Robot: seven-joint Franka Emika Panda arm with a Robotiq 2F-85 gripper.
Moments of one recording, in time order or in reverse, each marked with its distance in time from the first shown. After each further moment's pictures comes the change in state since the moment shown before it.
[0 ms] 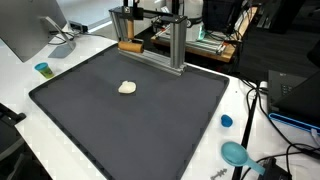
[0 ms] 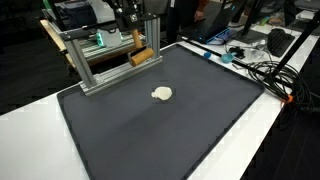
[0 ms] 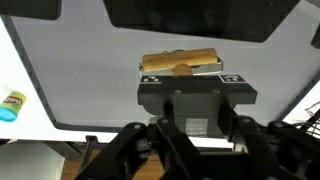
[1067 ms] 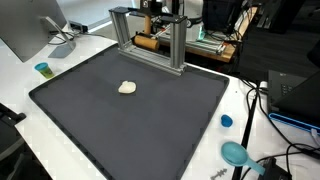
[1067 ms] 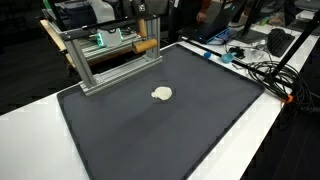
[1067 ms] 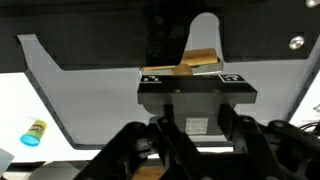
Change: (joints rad) arm -0.020 -0.154 0.233 -0.038 -0.064 -0.179 0.415
